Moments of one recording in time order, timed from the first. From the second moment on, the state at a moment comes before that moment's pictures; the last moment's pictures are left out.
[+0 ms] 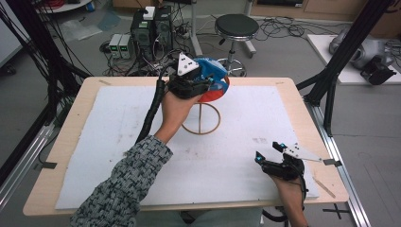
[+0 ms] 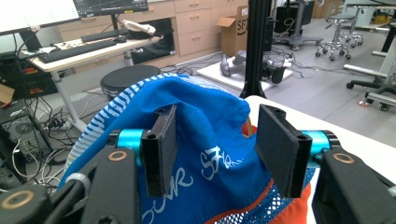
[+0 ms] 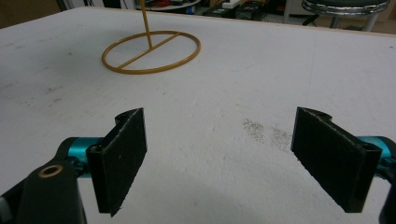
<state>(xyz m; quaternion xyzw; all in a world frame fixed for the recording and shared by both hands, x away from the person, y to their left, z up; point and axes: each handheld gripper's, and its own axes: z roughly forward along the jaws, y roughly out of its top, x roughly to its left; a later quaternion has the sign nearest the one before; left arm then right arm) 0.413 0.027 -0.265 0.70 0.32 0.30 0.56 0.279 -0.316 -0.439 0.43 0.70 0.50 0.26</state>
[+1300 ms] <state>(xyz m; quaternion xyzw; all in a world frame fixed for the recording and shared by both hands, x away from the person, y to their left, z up) 0.356 0.136 -0.290 0.67 0.34 0.33 0.57 0.285 -0.311 -0.438 0.43 0.70 0.51 0.26</state>
